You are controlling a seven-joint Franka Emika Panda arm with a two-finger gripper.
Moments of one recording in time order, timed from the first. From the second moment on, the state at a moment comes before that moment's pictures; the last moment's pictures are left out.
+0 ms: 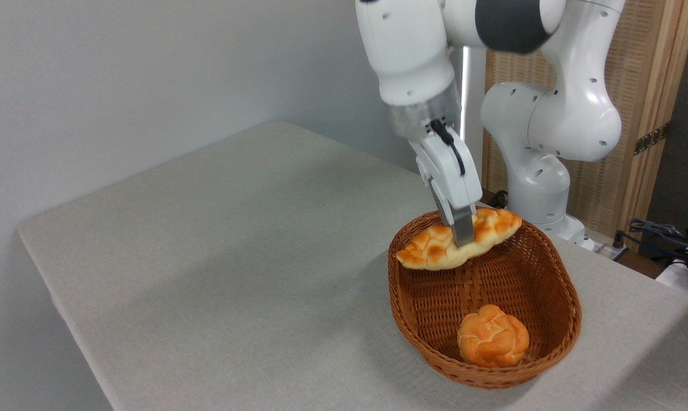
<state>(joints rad) 0.02 -0.49 0.12 -2.39 0.12 1.66 1.35</state>
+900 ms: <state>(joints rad) -0.01 -0.49 0.20 -2.43 0.12 1.73 1.35</state>
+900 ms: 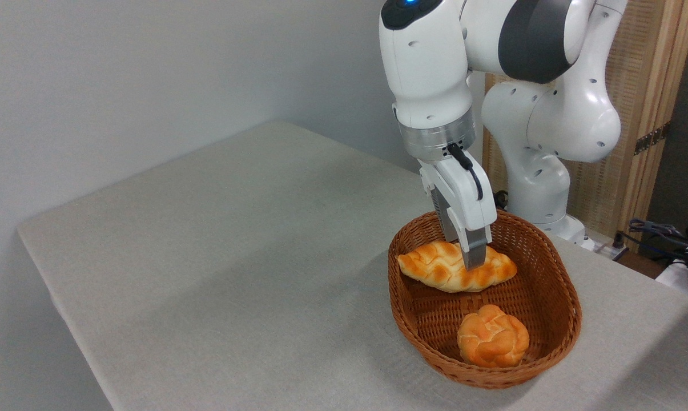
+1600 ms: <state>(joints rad) -0.03 -0.29 0.13 -1.95 -0.16 1.73 1.03</state>
